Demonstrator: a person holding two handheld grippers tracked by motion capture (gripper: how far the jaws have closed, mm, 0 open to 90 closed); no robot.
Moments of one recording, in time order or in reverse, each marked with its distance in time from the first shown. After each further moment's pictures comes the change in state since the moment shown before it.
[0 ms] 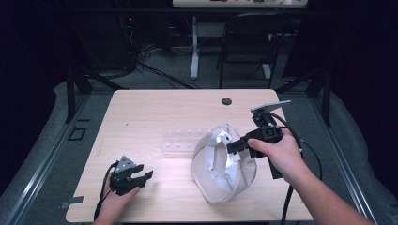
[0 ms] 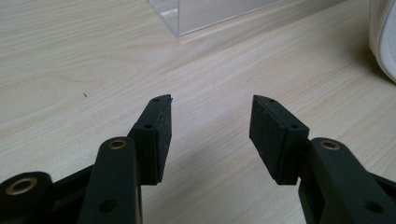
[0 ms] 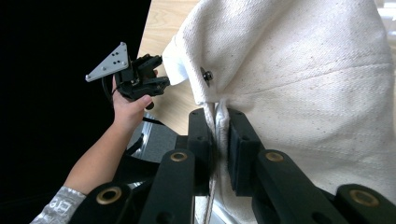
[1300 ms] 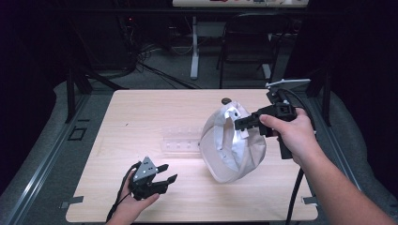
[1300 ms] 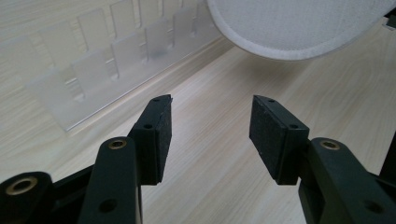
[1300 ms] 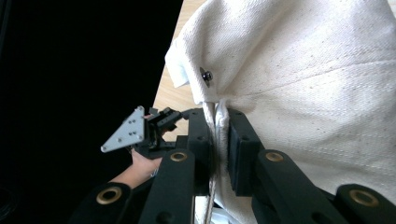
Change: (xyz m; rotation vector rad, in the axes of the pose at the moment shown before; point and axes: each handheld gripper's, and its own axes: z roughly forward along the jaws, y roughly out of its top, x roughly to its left) left arm -0.080 0.042 -0.012 -0.100 -0.166 0.192; right arm 0.013 0.028 -0.047 -0.128 0.049 0.025
